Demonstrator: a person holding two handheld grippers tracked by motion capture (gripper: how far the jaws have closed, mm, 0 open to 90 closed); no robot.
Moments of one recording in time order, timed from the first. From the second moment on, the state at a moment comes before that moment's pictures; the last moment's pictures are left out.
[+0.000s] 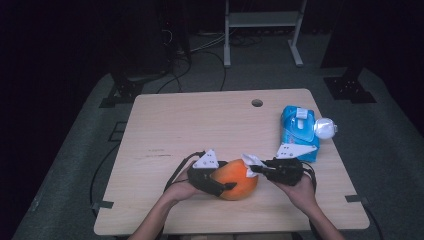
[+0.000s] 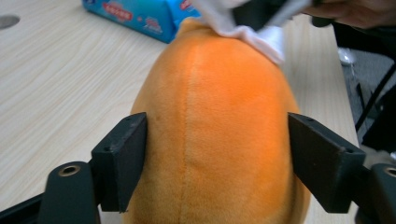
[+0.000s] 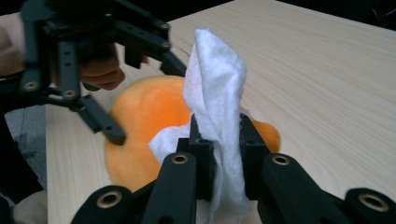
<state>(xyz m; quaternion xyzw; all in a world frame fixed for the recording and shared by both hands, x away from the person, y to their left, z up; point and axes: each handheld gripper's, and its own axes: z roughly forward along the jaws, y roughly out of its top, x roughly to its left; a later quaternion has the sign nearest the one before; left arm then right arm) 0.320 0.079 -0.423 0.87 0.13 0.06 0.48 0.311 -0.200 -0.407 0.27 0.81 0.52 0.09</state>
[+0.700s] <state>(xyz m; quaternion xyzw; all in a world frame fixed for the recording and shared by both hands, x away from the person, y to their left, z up) 0.312 0.076 -0.422 0.88 0.07 0.06 0.47 0.331 -0.226 -0.421 0.33 0.79 0.51 0.07</state>
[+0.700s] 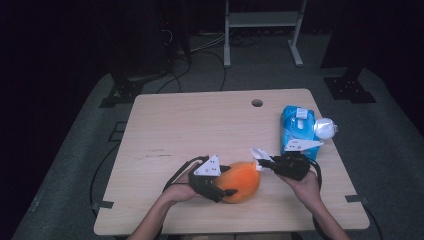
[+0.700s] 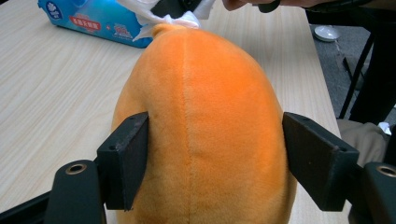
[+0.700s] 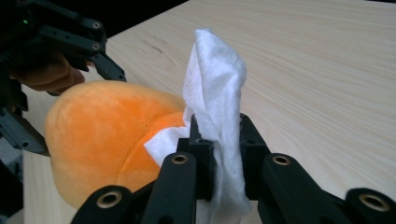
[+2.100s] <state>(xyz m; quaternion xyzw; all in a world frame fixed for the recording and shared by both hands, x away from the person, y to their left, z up) 0.307 0.053 -0.414 0.87 0.13 0.08 0.47 0.300 -0.185 -0.390 0.24 0.82 0.52 0.10</state>
